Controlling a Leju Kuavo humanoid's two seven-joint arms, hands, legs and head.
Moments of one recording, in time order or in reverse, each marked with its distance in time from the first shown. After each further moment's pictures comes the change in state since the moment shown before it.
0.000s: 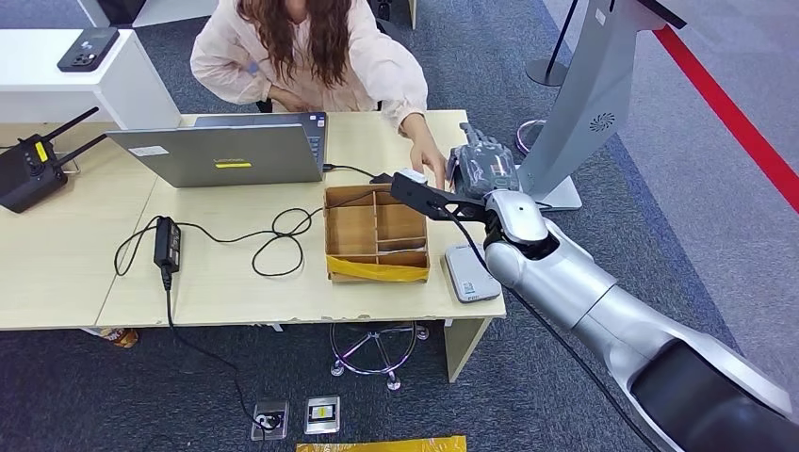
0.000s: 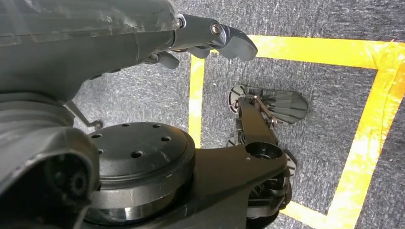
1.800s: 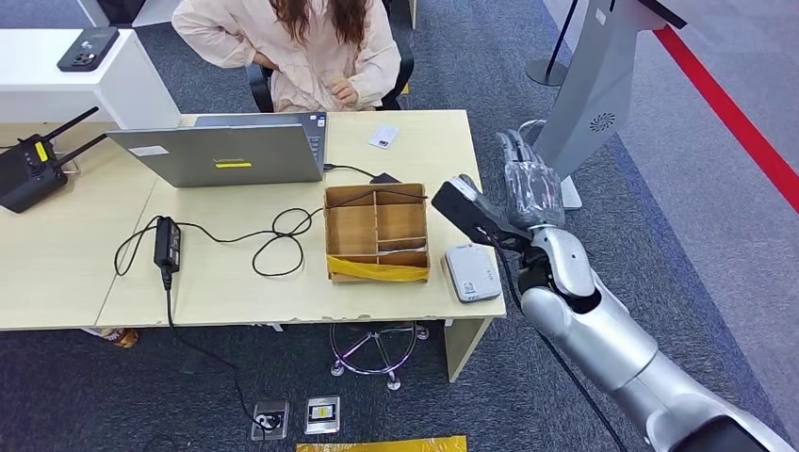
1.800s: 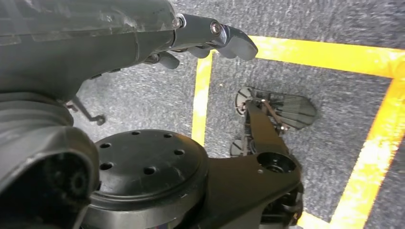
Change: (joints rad) left arm 0.029 -0.001 0.004 0.019 0.041 -0.009 -0.032; right arm 0.332 -0.131 -0.274 -0.424 0.081 -0.119 0.047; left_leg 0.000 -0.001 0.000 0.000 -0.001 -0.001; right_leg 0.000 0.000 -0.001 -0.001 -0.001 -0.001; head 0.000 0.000
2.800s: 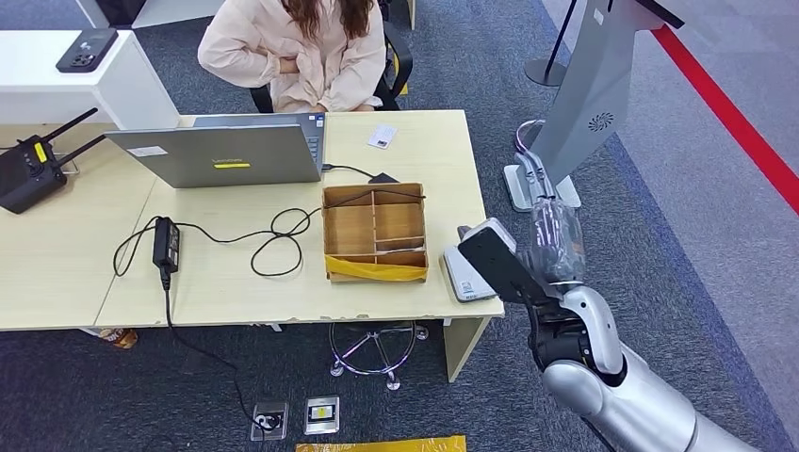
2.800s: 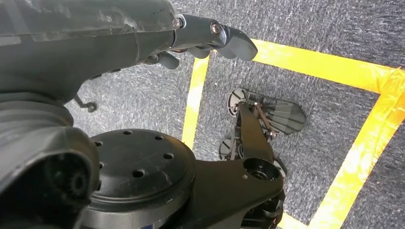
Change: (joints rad) left arm -0.002 -0.003 0.036 0.000 0.052 0.051 -0.024; right arm 0.168 -0.118 0.070 -0.361 -0.083 -0.263 0.058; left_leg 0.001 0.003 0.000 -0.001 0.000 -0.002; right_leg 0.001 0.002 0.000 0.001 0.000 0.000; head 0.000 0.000
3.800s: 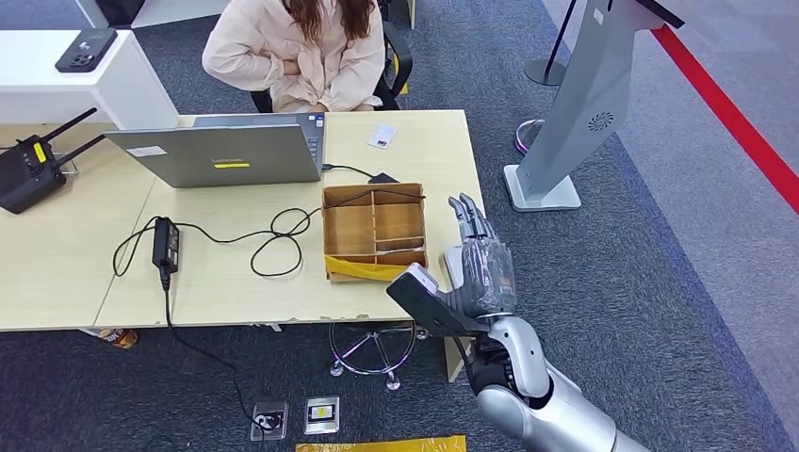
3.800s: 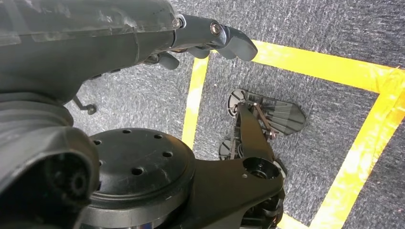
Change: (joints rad) left arm -0.001 -0.006 0.011 0.000 -0.026 0.008 0.002; right arm 0.062 0.241 0.062 0.225 0.180 -0.001 -0.057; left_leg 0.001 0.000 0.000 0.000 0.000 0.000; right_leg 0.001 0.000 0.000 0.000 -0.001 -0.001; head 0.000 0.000
